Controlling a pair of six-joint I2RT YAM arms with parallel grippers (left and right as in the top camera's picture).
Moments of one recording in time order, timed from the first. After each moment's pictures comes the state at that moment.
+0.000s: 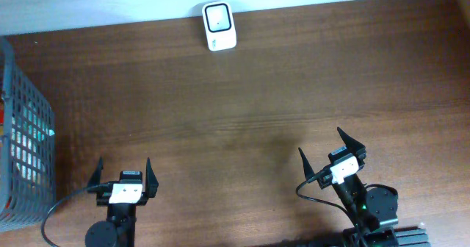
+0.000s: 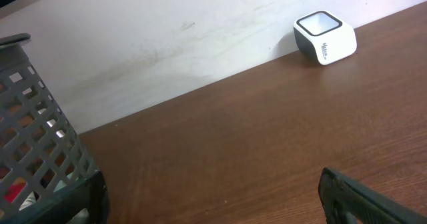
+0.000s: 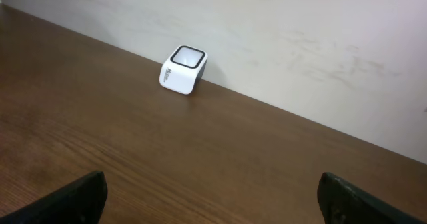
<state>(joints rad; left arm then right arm) 0.15 0.01 0.01 -0.06 0.17 0.38 0.07 0.01 0.01 -0.05 -0.24 -0.26</state>
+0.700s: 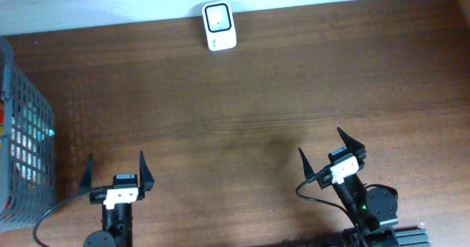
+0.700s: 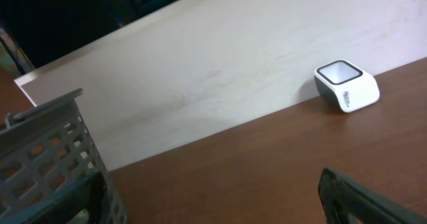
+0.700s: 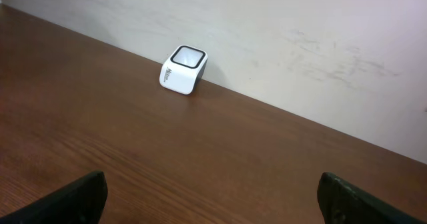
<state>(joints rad) 0.15 0.02 0.02 0.12 0.15 0.37 0.07 0.01 0.01 -0.05 -0.24 -0.26</state>
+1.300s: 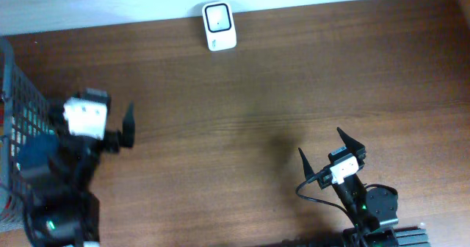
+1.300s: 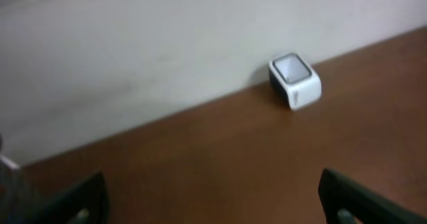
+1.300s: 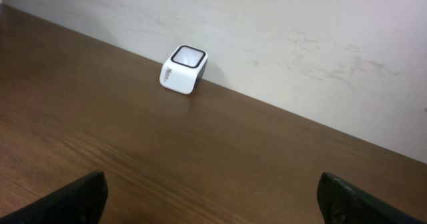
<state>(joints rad) 0.15 0.89 0.93 -0.34 0.30 0.33 0.07 0.01 0.01 -0.05 -0.24 -0.26</state>
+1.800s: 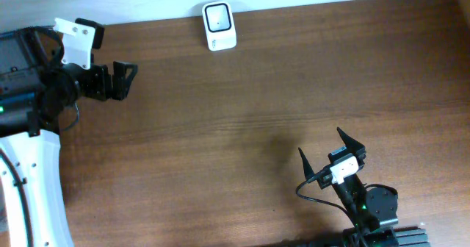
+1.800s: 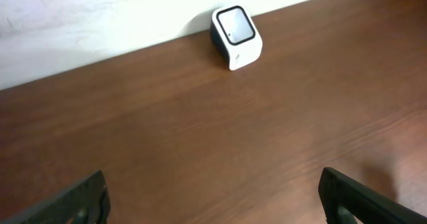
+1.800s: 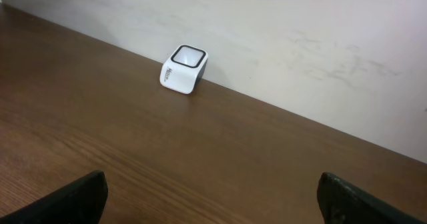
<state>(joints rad) 0.15 1.50 1.69 -0.96 0.49 0.33 0.07 0.01 0.01 -0.05 -0.24 -0.26</state>
